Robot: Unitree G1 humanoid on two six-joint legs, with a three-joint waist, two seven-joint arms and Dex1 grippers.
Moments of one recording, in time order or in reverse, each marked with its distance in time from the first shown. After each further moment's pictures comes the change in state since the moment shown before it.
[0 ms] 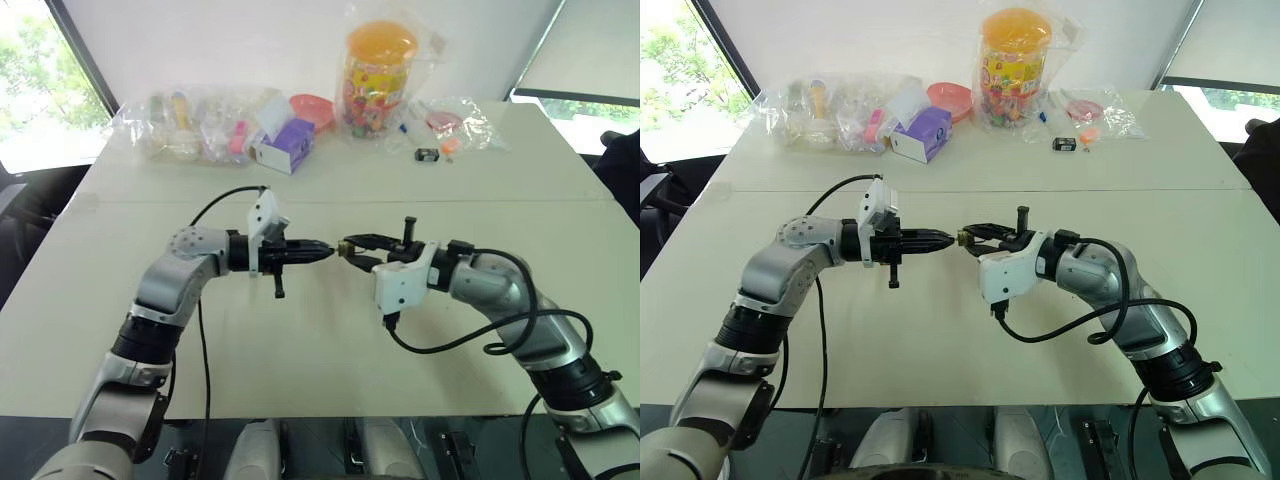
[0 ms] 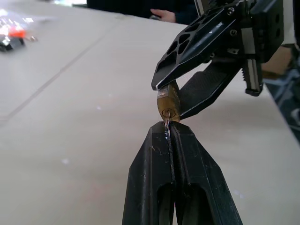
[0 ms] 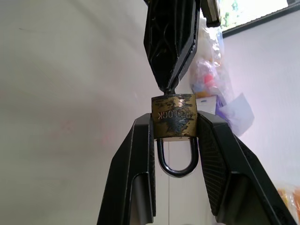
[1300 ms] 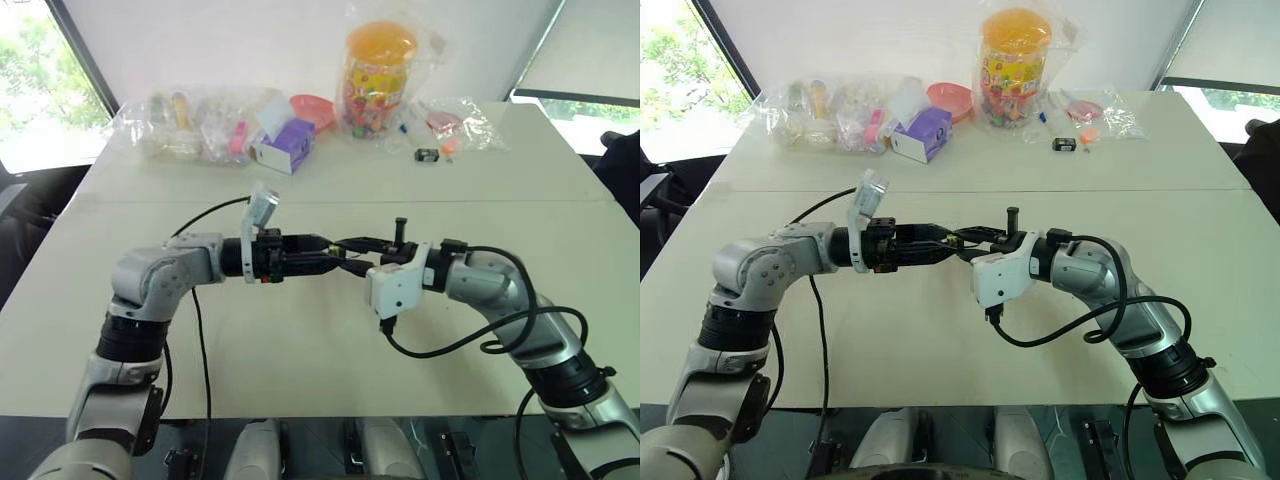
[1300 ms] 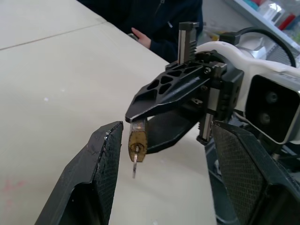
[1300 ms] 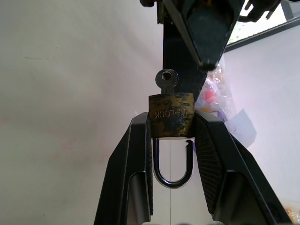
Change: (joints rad) left arm -0.021 0.017 0.098 -0.113 -0.402 0.599 0.138; right arm -0.023 0.013 0.034 -0.021 0.050 0.006 0.054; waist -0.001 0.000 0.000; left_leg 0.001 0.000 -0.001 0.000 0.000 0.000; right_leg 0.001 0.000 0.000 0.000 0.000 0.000
